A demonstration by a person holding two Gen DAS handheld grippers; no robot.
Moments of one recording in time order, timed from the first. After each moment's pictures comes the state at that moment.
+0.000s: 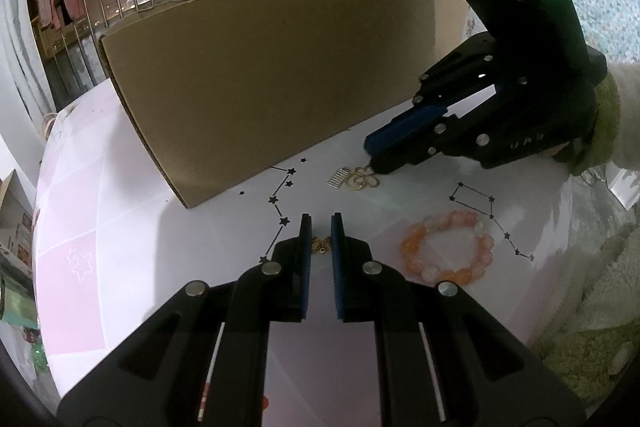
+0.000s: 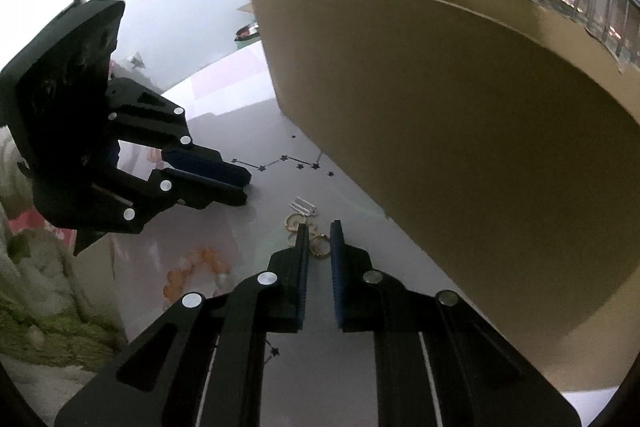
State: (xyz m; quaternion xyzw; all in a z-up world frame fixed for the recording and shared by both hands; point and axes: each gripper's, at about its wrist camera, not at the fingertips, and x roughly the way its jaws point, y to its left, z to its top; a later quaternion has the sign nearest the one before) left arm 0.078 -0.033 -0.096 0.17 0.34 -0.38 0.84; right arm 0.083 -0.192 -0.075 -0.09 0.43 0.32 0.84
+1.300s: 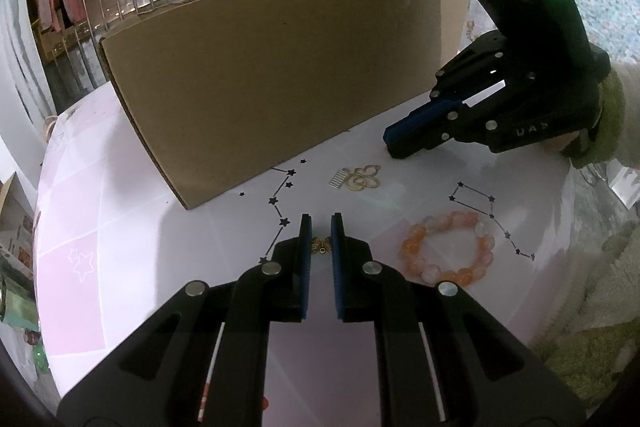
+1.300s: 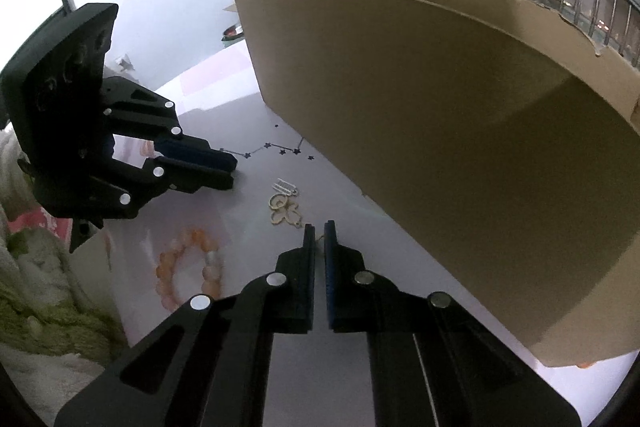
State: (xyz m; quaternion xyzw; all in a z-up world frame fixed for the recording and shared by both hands) left arm 0.075 -0.034 -0.097 0.17 0.34 -0.39 0.84; right arm 0.071 -0.207 -0.071 -0.09 0.44 0.30 0.84
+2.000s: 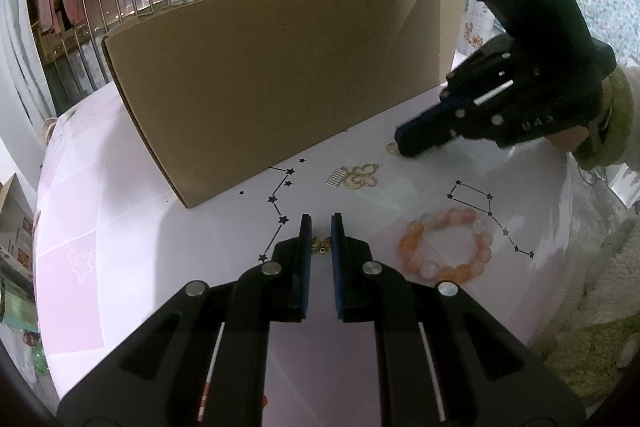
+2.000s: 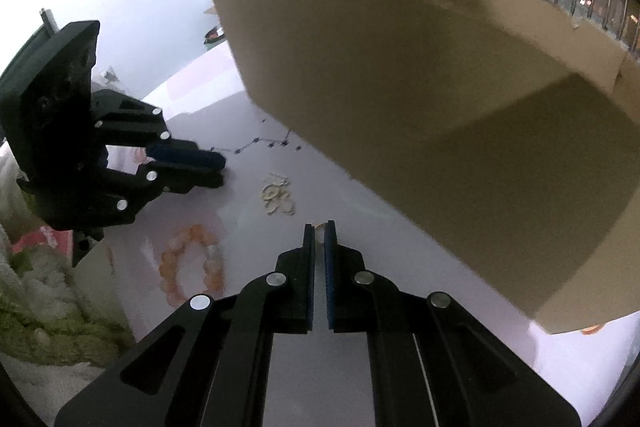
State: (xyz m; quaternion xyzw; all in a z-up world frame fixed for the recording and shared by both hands) left arm 0.077 -0.026 -0.099 0.17 0.33 -0.39 0.84; right arm 0.074 -0.201 -0.074 -0.06 0.47 0.28 0.84
